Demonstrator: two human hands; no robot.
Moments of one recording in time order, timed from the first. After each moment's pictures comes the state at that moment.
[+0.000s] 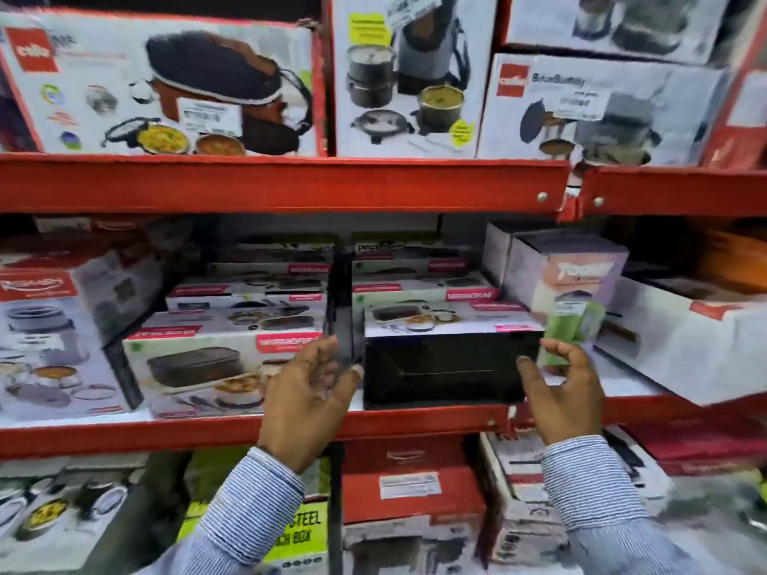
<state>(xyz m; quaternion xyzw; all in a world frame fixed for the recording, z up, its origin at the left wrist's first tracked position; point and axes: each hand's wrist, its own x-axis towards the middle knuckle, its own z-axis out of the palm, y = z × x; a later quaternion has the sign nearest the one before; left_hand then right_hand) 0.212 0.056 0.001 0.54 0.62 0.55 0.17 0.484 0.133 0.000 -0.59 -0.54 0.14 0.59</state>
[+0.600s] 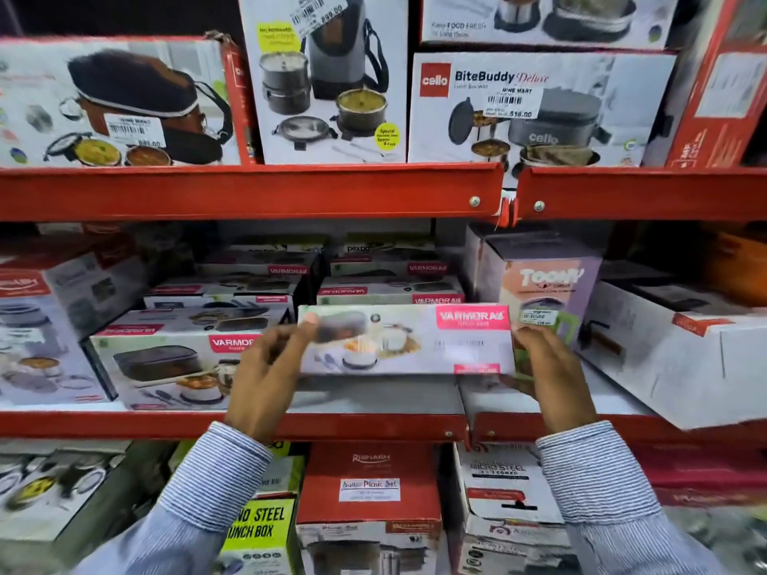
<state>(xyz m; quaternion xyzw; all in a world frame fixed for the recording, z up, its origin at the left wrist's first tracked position) 0.269 0.067 0.041 0.43 0.62 0.63 0.20 0.543 0.172 0.032 -0.49 -0.53 0.43 0.54</state>
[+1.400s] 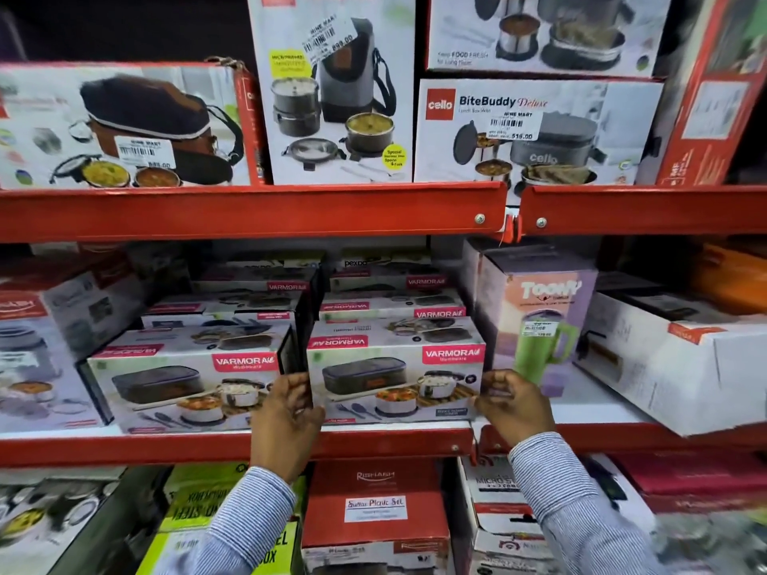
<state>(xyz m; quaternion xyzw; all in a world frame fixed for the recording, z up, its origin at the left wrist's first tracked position) 0.247 0.088 -0.029 0.44 0.68 0.55 0.20 0.524 0.201 -0.029 -0.55 -0.62 0.35 0.44</state>
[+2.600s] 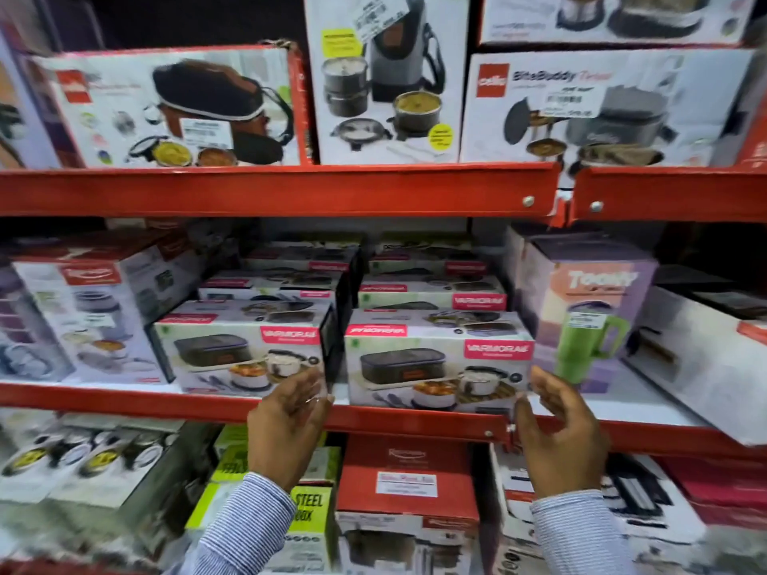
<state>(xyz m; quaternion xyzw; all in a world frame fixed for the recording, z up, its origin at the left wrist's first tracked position) 0.223 0.042 -0.049 0.45 0.66 0.59 0.09 0.510 0.134 -0.040 -0.49 -0.59 0.19 0.61</state>
